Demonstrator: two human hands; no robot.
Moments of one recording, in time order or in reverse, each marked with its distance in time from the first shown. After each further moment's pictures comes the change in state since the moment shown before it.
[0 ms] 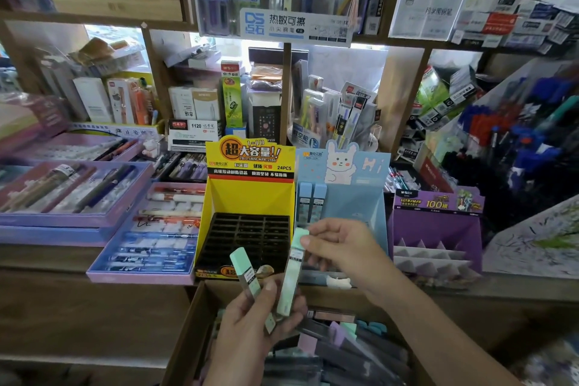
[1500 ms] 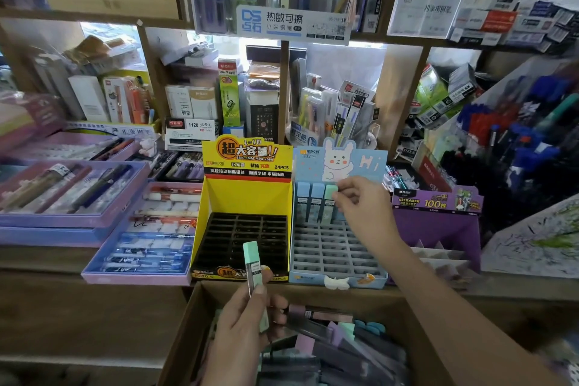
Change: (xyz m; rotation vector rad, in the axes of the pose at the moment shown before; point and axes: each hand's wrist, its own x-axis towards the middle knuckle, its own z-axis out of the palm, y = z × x) left_hand 0.006 -0.006 -0.010 0.125 0.052 0.082; right_hand 0.059 -0.006 -0.042 -0.541 0.468 -0.293
